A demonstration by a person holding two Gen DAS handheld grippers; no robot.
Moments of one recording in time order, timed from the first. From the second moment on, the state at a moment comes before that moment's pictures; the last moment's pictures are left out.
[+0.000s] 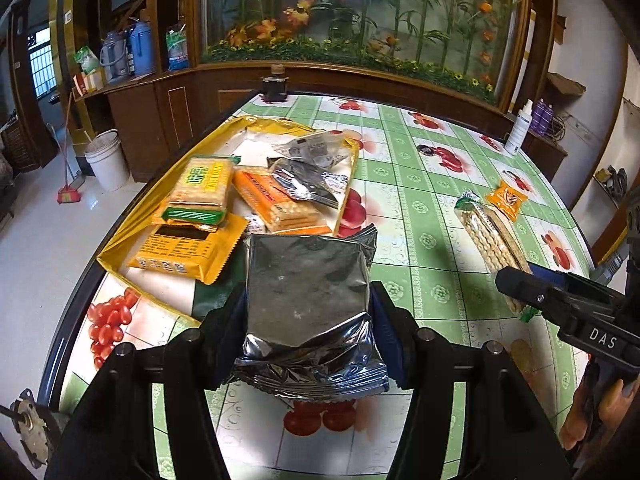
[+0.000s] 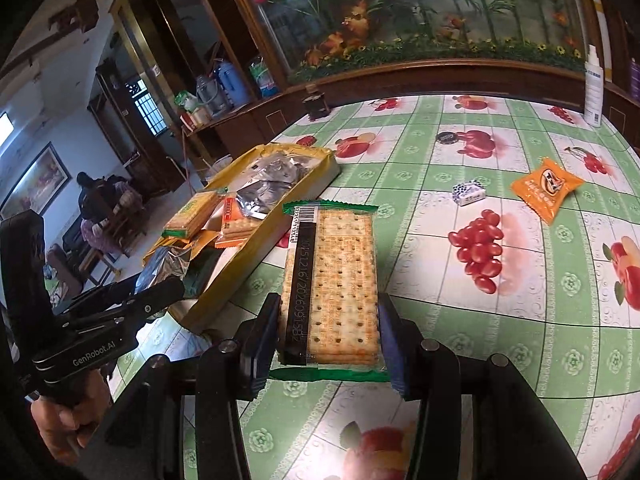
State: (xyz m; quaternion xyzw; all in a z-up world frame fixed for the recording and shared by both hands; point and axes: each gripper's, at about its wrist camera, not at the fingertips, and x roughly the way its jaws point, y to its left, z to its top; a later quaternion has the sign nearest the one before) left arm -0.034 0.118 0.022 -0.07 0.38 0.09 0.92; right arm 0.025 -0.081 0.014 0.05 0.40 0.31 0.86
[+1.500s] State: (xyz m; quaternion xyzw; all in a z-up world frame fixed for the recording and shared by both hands) left arm -0.004 0.198 0.010 -0.12 0.39 0.13 0.90; right arm 0.064 0.074 0.019 -0.02 0.39 0.40 0.83
